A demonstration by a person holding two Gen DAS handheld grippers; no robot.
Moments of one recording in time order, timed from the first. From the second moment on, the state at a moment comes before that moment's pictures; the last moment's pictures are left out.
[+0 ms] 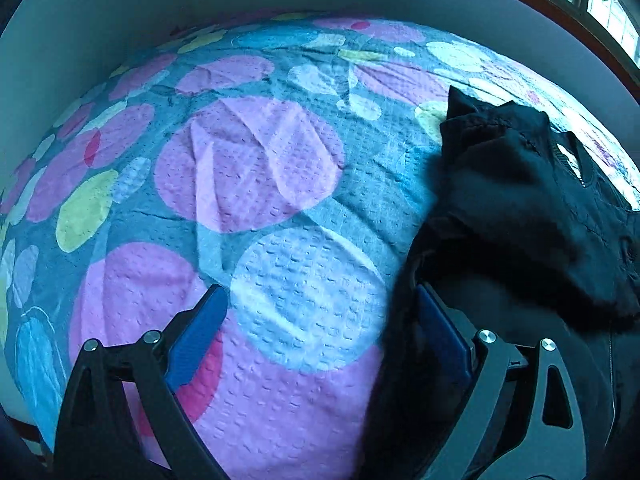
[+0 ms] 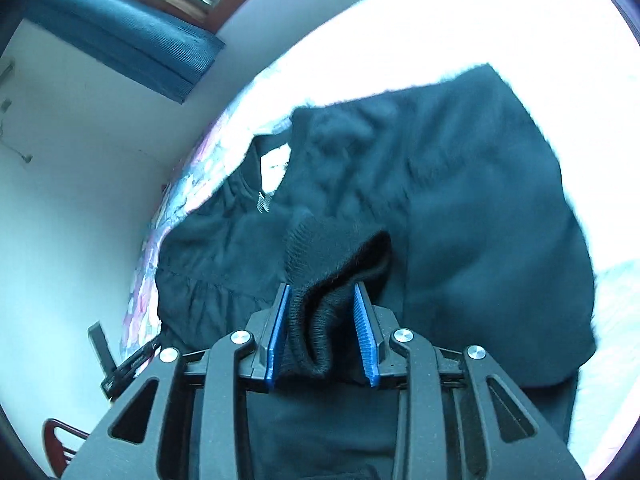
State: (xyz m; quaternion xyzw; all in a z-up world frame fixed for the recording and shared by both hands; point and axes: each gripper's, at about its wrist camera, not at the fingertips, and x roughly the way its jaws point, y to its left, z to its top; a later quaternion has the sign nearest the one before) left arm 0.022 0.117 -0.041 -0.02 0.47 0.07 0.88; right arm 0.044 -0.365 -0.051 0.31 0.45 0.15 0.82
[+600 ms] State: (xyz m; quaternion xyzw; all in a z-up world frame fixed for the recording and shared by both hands) left arm 0.078 0.071 -0.068 -0.02 0.47 -0.05 0.88; right arm 0.182 -0.236 0.050 0.24 0.44 0.28 0.82
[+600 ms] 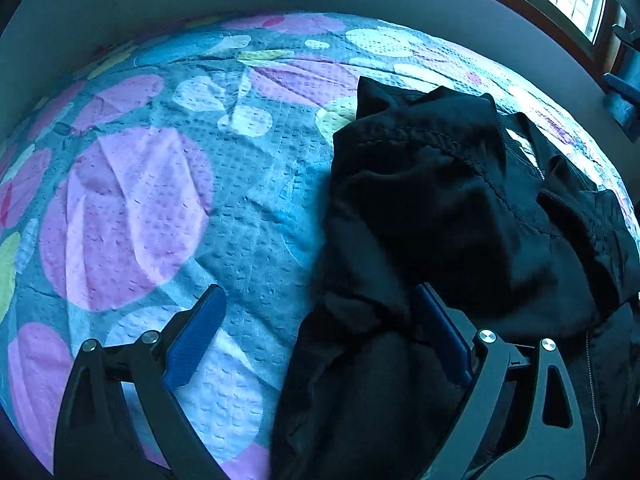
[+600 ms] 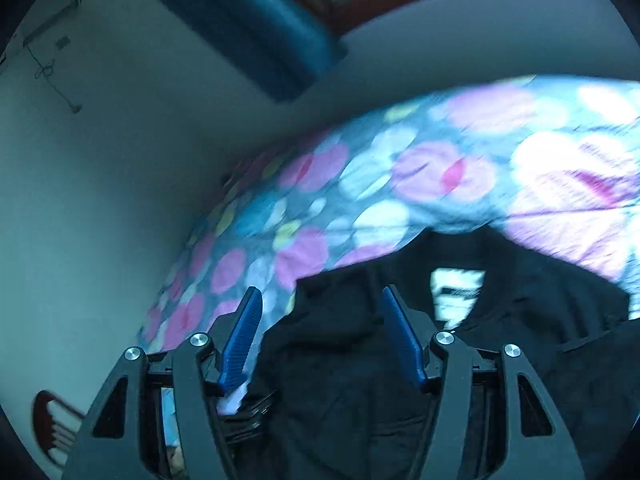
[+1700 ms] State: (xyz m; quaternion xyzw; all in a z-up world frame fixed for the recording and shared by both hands) left arm 0.074 0.078 -0.065 -0.04 0.46 -0.03 0.89; right arm 0.289 -0.029 -0.052 0.14 0.62 0.43 0.64
